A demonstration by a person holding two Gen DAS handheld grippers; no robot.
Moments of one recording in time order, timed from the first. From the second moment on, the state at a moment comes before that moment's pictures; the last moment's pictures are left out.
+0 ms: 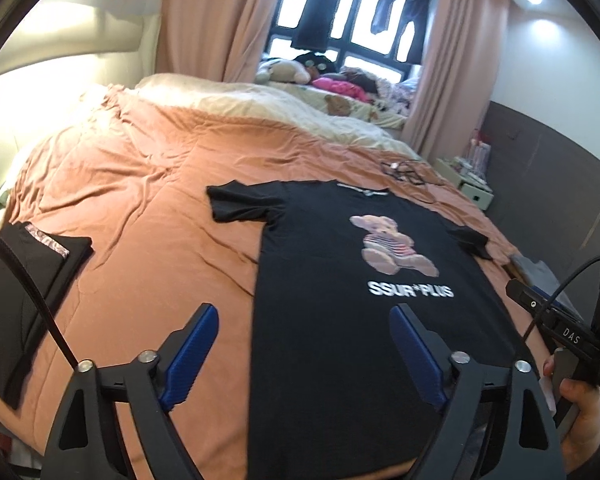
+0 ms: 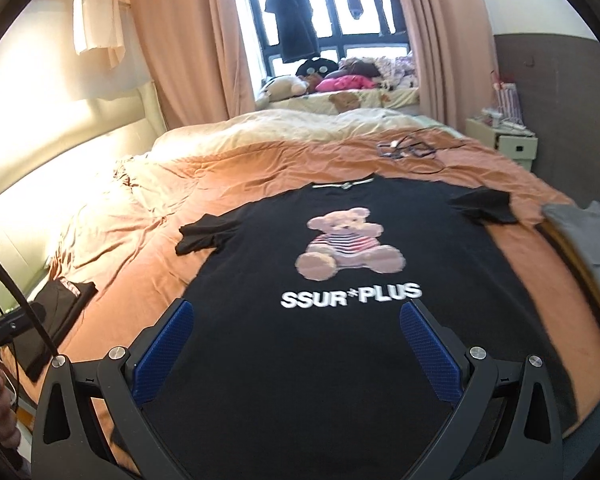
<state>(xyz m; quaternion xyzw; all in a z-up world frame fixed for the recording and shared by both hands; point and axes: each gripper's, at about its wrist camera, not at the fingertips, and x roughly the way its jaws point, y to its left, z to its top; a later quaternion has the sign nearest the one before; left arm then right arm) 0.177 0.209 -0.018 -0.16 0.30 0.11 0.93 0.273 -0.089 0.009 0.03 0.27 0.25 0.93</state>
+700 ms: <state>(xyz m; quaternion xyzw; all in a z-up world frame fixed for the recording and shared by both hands) 0.352 0.347 -0.073 -0.23 0.37 0.16 0.89 0.473 0.007 -0.006 0.13 0.36 0.29 0.88</state>
